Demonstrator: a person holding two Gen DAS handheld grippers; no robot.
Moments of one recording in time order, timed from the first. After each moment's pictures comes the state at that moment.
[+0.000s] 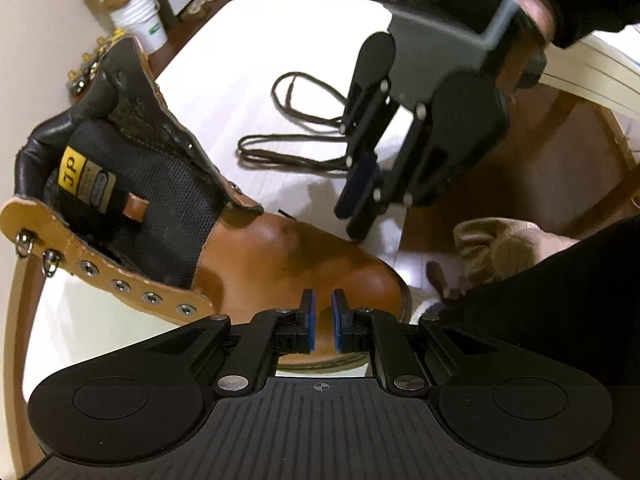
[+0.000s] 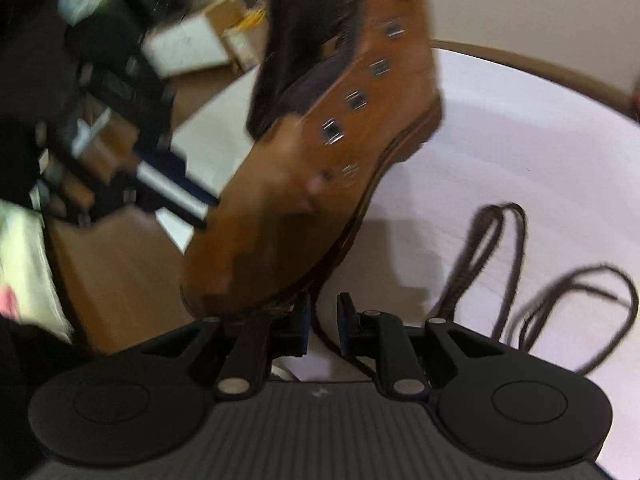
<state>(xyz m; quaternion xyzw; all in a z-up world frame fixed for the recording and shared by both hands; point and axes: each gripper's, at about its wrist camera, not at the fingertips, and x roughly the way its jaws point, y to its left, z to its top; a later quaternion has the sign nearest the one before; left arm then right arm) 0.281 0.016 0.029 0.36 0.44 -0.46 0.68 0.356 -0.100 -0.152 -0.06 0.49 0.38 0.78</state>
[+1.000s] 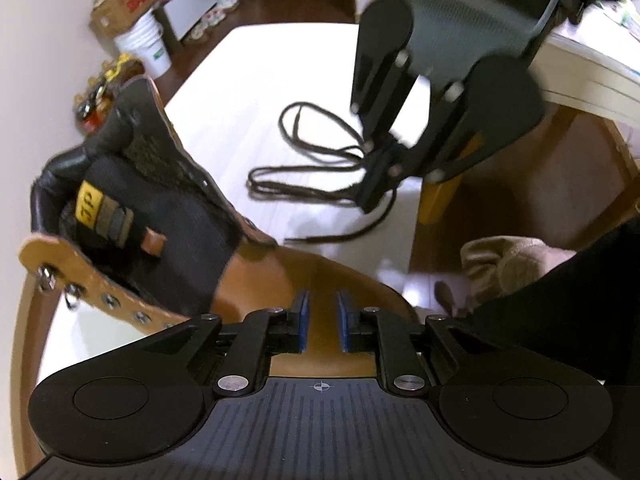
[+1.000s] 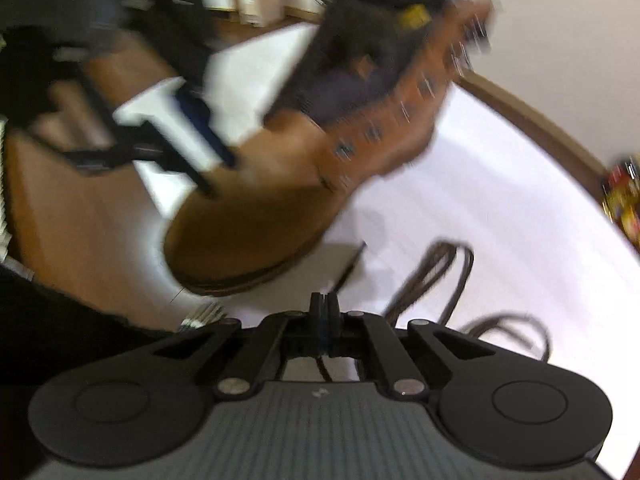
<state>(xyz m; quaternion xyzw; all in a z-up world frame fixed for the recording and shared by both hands) 0.290 0.017 0.038 0.37 0.38 -0.48 0.70 0.339 -0.090 -0.096 -0.23 0.46 0.37 0.78</state>
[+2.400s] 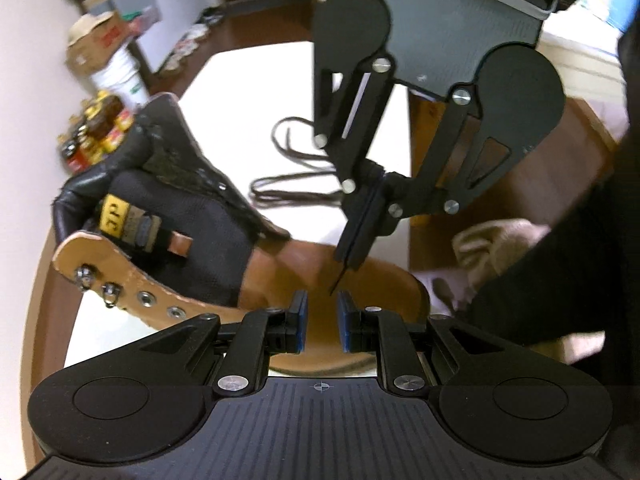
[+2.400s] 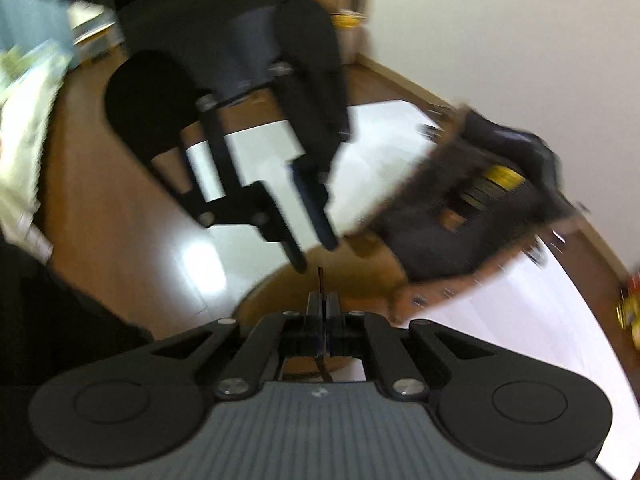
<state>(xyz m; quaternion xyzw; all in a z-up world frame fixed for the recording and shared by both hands) 0.286 0.044 0.043 0.38 0.35 -0.53 0.67 0.319 -0.019 -0.064 -0.28 0.37 0.45 0.76</state>
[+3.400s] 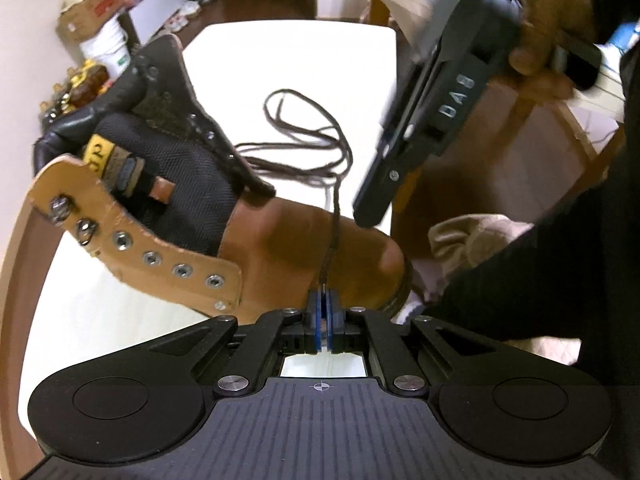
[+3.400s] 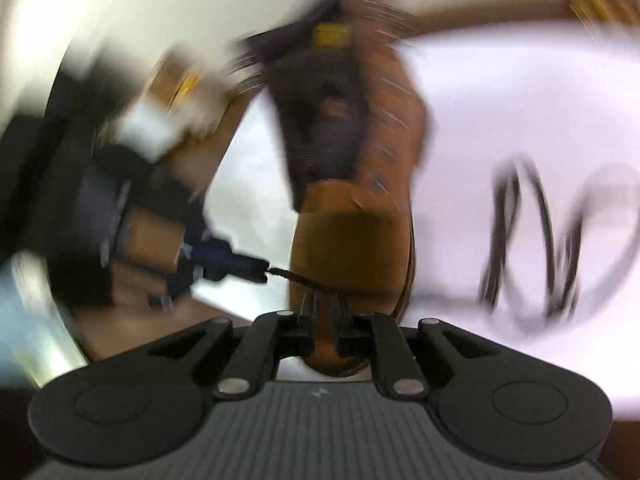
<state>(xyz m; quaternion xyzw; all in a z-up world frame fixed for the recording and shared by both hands) 0.294 0.066 0.034 0.33 0.40 -0.54 0.67 0.333 -0.105 -0.082 0.26 0.55 0.23 0.76</state>
